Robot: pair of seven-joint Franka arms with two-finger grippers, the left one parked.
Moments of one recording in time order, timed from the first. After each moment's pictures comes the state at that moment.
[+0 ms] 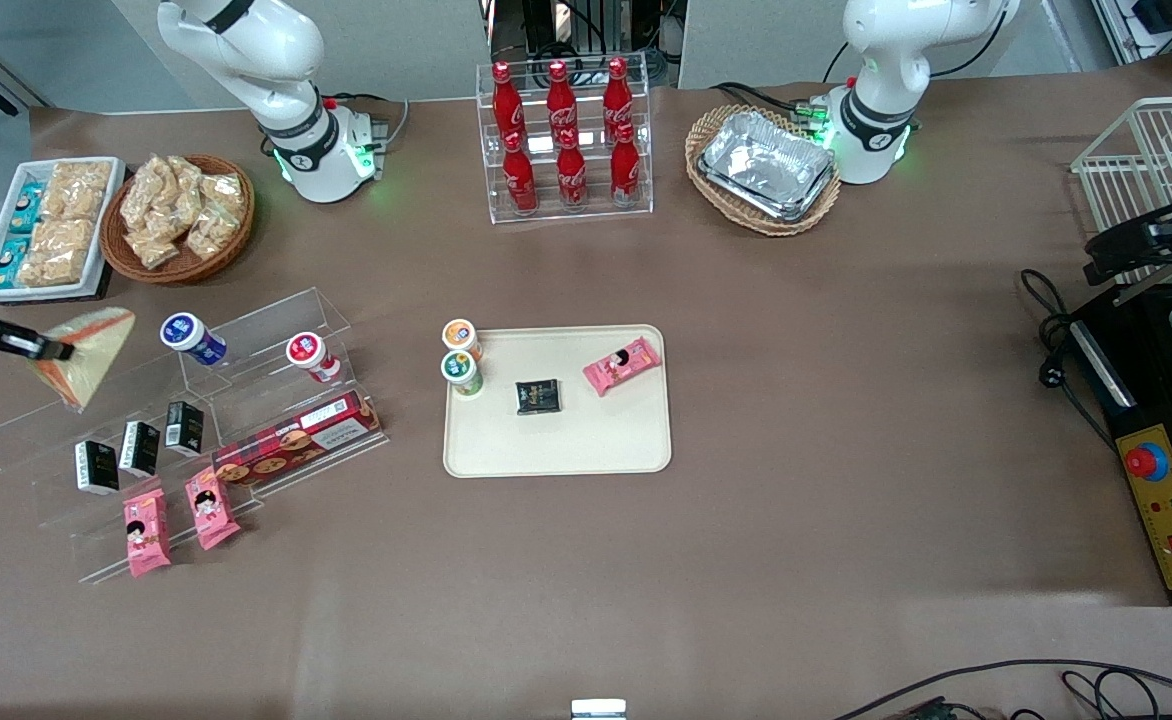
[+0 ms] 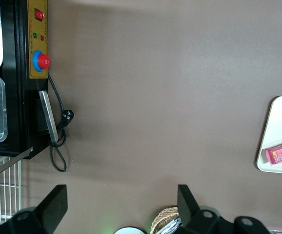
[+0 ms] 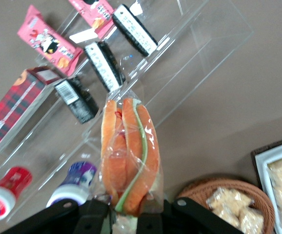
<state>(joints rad) -0.32 0.07 -0.05 -1.85 -0.01 1.74 0.02</state>
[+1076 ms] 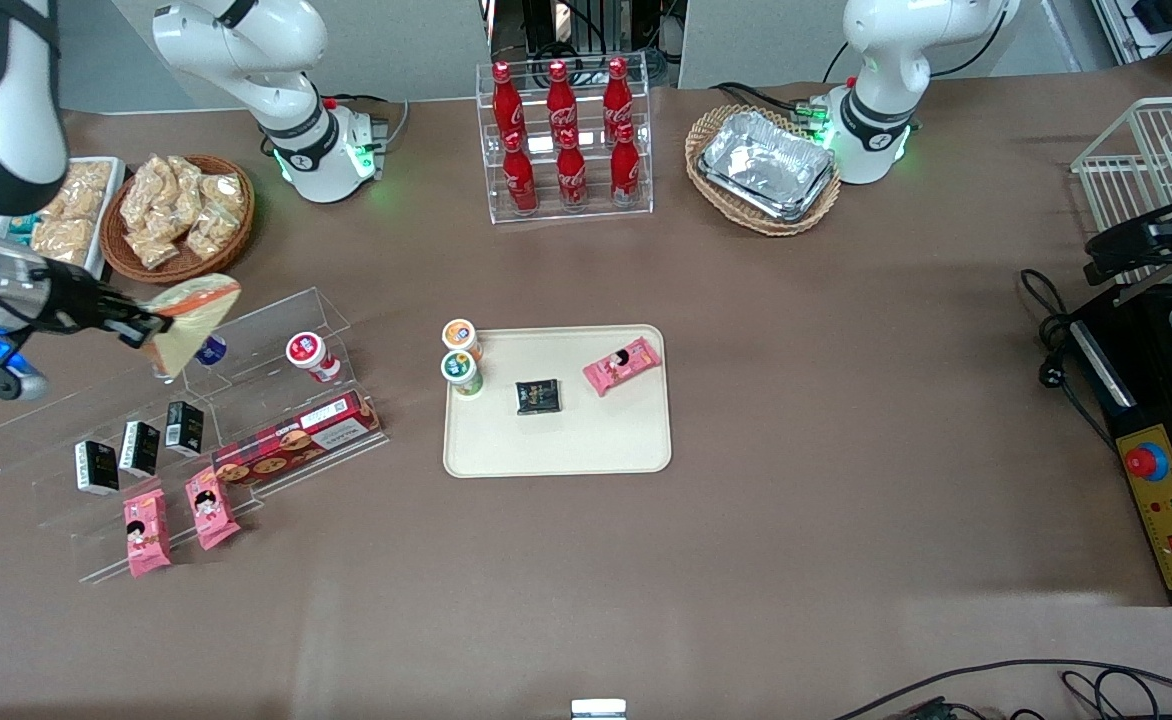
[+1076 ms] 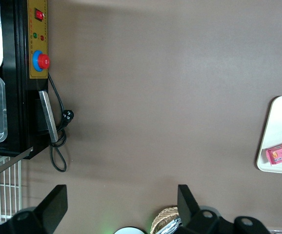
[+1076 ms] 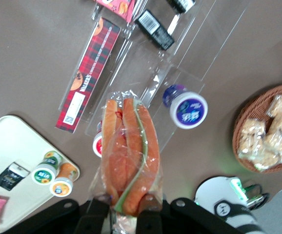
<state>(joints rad) -0.01 0.05 -0.03 -1.70 0.08 1.48 0.64</state>
